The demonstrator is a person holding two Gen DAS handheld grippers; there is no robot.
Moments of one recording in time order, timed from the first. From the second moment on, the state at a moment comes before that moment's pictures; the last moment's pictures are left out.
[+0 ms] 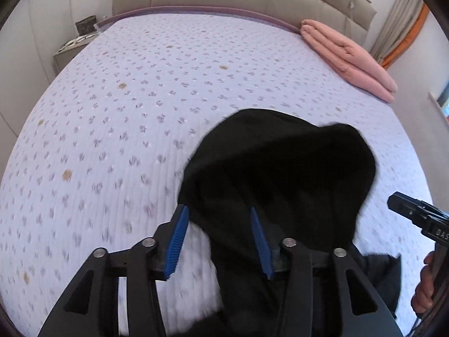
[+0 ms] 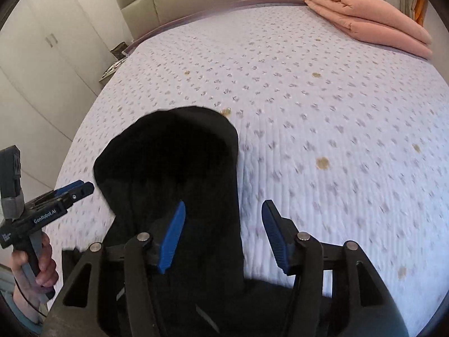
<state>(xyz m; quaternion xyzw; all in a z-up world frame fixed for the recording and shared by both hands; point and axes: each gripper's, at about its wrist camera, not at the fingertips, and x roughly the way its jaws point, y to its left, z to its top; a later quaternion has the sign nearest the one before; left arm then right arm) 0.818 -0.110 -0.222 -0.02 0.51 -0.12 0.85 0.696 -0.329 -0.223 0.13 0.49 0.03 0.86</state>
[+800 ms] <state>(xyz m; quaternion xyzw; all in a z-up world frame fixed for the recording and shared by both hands) 0.835 -0.050 -0.264 -0.19 0.49 -0.16 0.84 0.697 -0.349 -0.244 0.14 0.45 0.00 0.88</state>
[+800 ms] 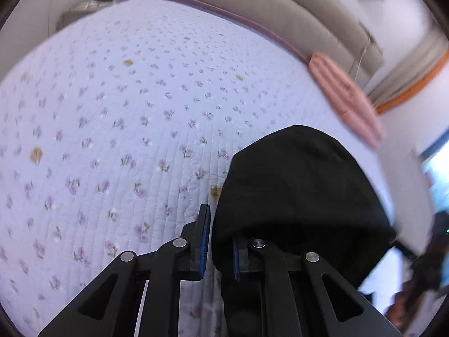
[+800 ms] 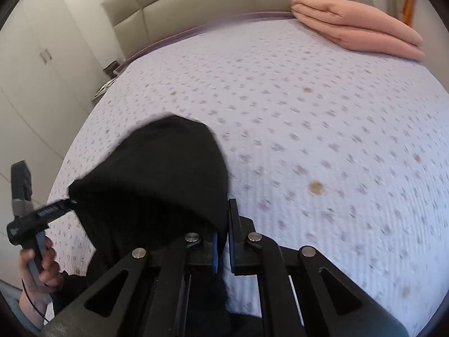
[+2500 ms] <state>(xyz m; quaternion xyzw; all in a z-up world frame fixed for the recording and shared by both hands) 0.853 -0.056 -0.239 -0.08 0.52 -0.19 0.83 0.714 -0.404 -0.286 0.16 0.56 0.11 0.81</state>
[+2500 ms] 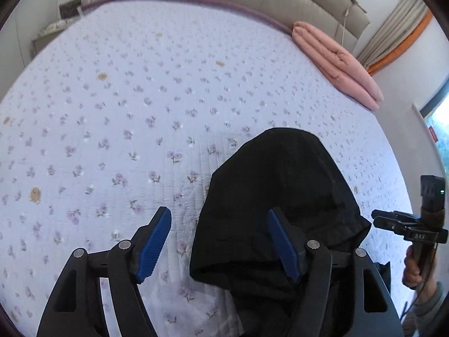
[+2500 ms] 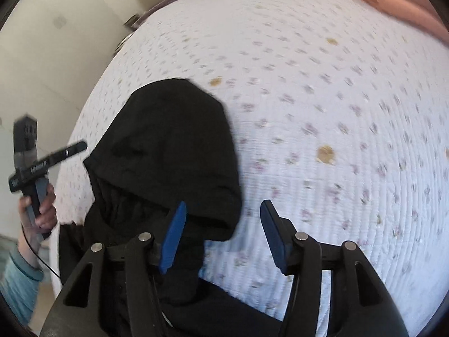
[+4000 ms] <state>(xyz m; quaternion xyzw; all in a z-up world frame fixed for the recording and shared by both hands) 0.474 -0.009 -0.157 0.05 0.52 -0.19 0.83 0.406 -0.257 -0.181 -0.14 0.47 0.09 0.87</state>
